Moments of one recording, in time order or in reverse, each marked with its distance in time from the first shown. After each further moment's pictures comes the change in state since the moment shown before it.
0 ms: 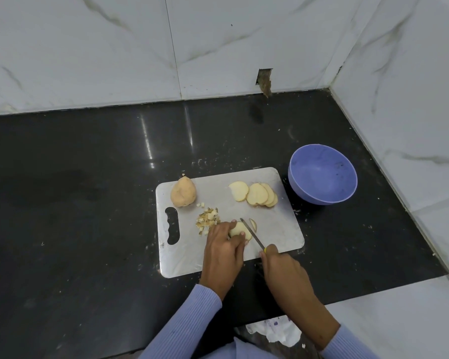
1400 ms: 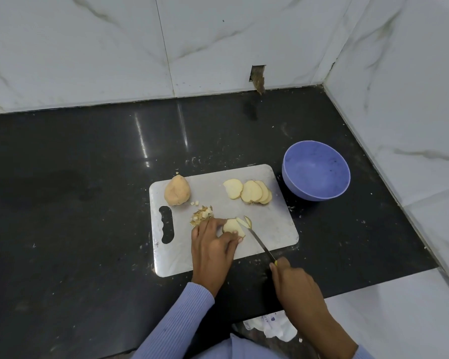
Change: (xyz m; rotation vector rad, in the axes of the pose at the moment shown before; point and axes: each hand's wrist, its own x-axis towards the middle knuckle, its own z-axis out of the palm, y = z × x) left_hand 0.001 -0.002 -0.008 0.105 0.008 -0.055; right_hand -0.027 0.024 0.005 0.041 -0.005 0.077
